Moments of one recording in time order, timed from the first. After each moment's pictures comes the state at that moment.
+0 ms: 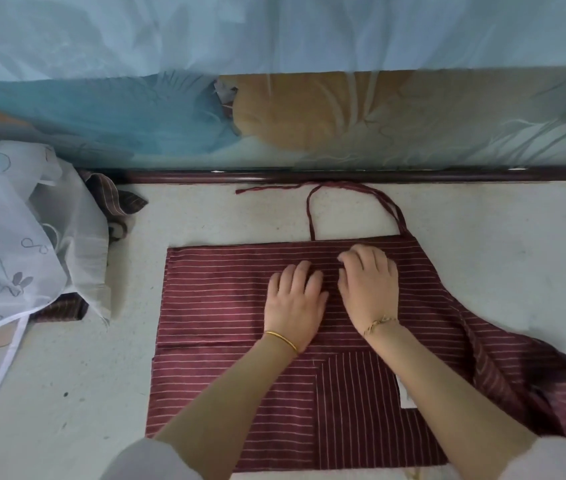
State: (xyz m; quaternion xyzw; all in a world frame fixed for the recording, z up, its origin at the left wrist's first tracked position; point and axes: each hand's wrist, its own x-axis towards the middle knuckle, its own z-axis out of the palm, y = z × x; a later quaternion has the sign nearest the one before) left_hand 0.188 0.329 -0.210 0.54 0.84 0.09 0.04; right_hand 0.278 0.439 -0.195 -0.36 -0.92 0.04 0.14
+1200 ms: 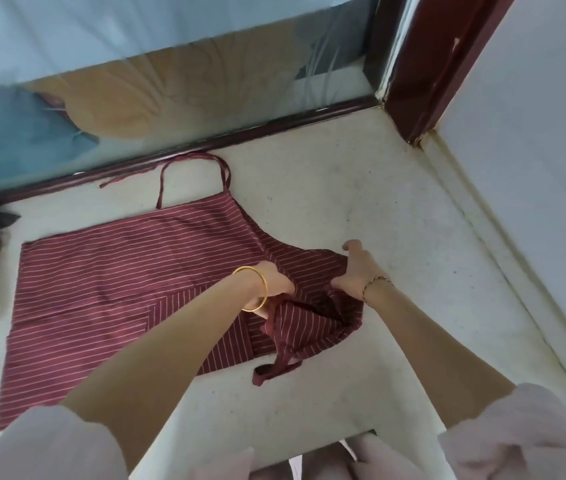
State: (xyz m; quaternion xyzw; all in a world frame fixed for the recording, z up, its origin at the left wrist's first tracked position) left_hand 0.377 0.382 -0.112 0.21 0.77 0.07 0.60; right_hand 0.538 0.455 -0.156 -0.60 -0.69 0.40 -0.08
